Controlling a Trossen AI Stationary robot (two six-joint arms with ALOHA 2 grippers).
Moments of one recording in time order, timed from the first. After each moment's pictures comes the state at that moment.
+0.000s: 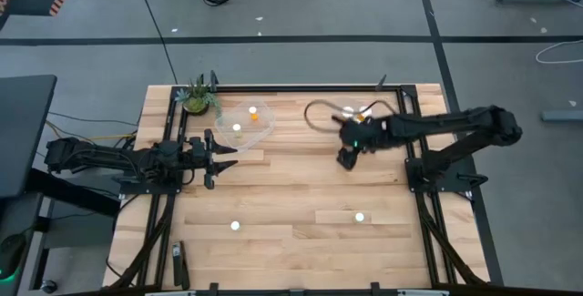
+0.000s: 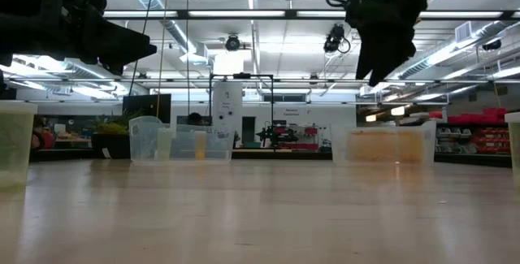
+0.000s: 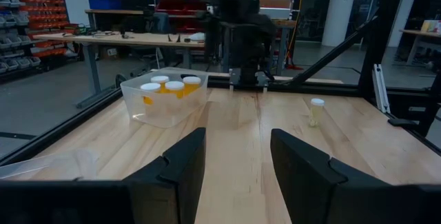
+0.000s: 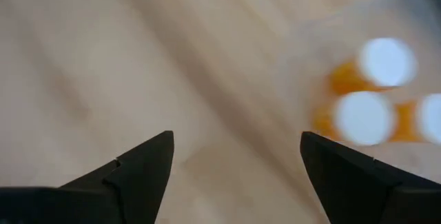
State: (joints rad) left arm -0.01 0.46 0.01 0.47 -0.15 -0.04; right arm -0.05 1.28 1.00 -0.84 0.30 0.57
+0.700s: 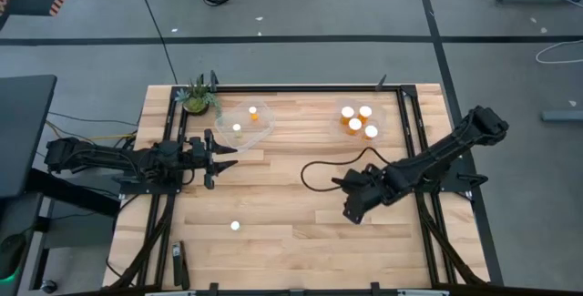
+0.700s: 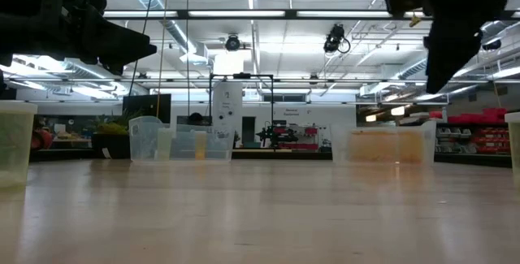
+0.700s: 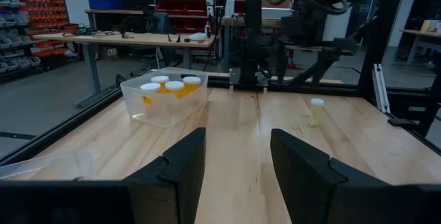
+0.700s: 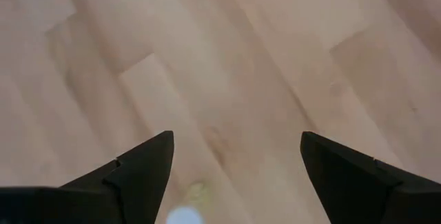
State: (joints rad) left arm -0.01 0.46 0.01 0.47 -0.15 -0.04; right arm 0.47 1.44 1.00 -0.84 0.27 1.02
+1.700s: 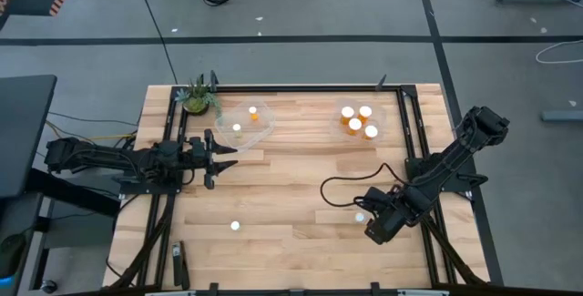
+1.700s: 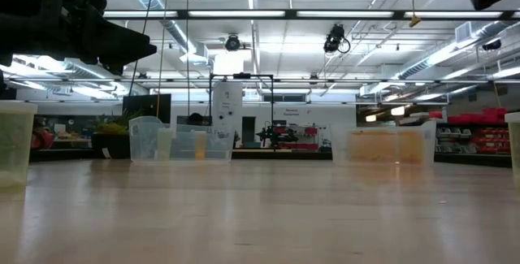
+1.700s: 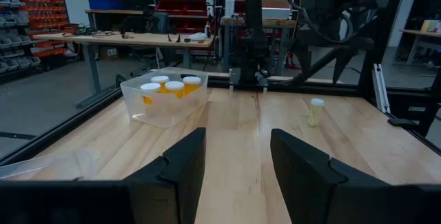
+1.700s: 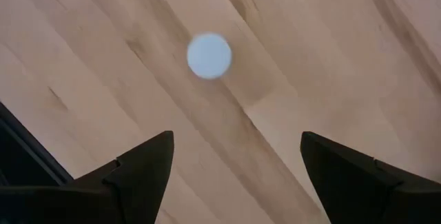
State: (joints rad) left arm -0.01 0.46 0.01 0.47 -0.15 -0.04; right arm 0.72 1.42 1.00 -0.99 0.07 1.42
